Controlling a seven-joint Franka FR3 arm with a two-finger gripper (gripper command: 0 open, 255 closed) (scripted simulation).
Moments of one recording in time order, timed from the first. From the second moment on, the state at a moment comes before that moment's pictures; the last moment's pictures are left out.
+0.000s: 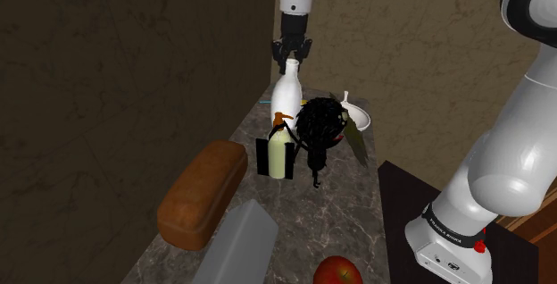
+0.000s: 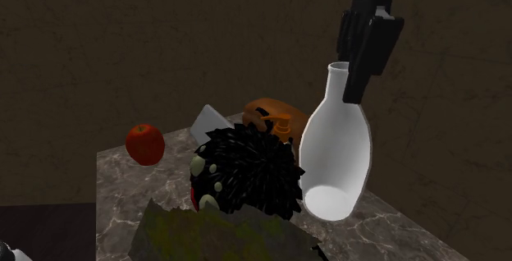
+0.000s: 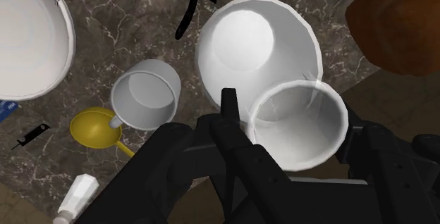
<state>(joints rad) 0.08 0.08 0.06 -1.68 0.02 1.72 0.33</state>
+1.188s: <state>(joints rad) 0.08 0.12 0.06 -1.39 0.02 1.47 0.33</state>
